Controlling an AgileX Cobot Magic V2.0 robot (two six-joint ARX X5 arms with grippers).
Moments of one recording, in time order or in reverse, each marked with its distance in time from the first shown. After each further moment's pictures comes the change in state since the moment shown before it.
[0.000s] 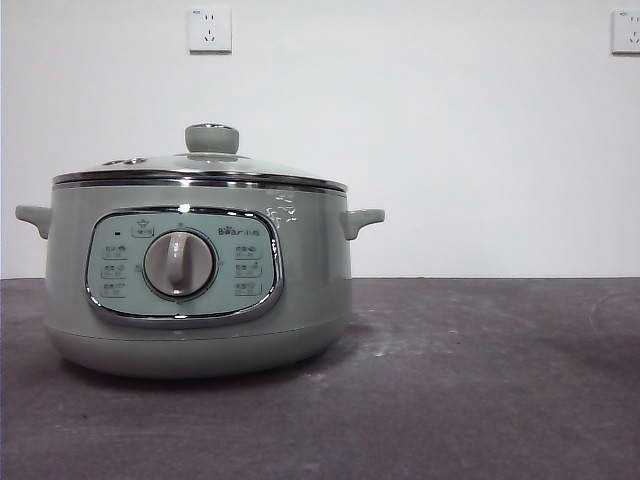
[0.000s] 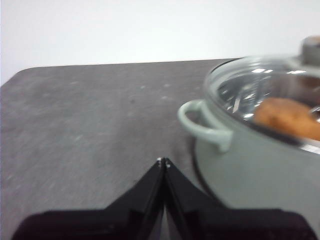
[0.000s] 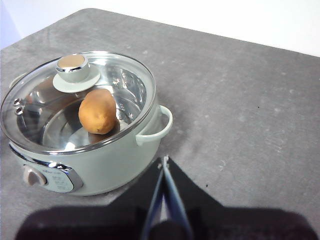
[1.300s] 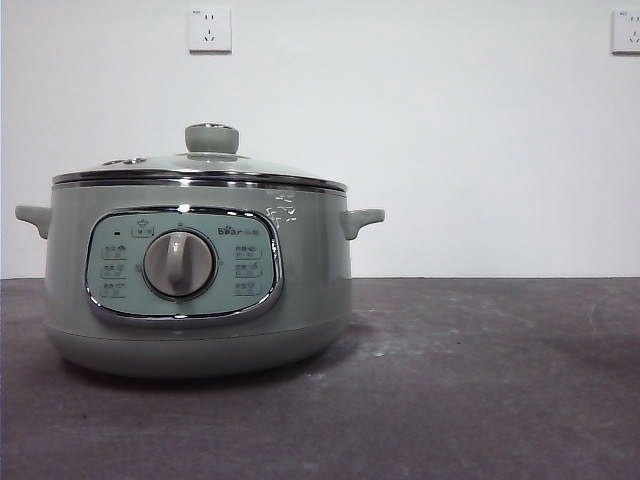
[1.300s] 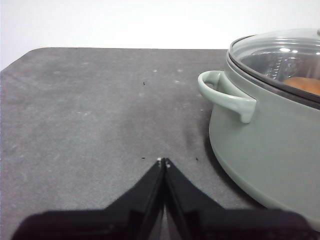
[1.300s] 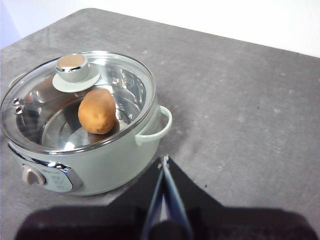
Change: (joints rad) left arm 0.041 -0.098 -0.112 0.000 0.005 -0.035; right arm -0.002 -0.008 0.000 -0.001 0.000 -0.012
